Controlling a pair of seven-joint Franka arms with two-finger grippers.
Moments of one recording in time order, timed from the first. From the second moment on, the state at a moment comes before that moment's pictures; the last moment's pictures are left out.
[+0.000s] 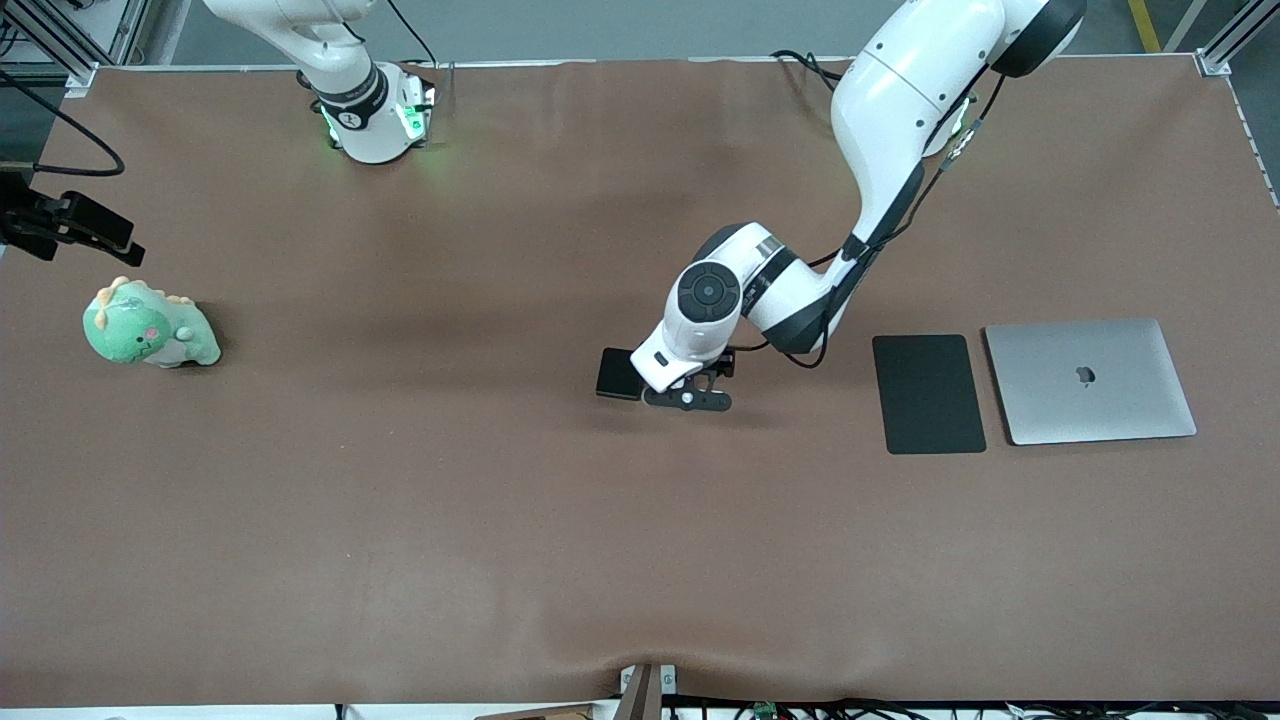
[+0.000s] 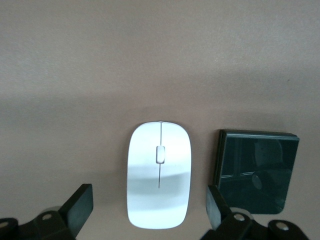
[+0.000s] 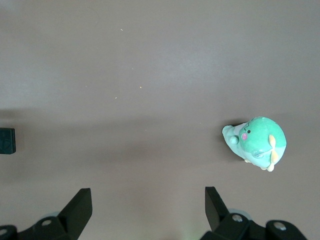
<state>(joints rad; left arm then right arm) -0.50 0.76 -0.28 -1.56 0.14 2.29 -0.70 0.02 -0.03 -0.07 -1.56 0.01 1.51 0.04</state>
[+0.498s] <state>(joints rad) -0.55 0.80 -0.23 -1.54 0.14 2.32 -0.73 0.02 -0.03 -0.07 -1.56 0.01 1.51 0.04</state>
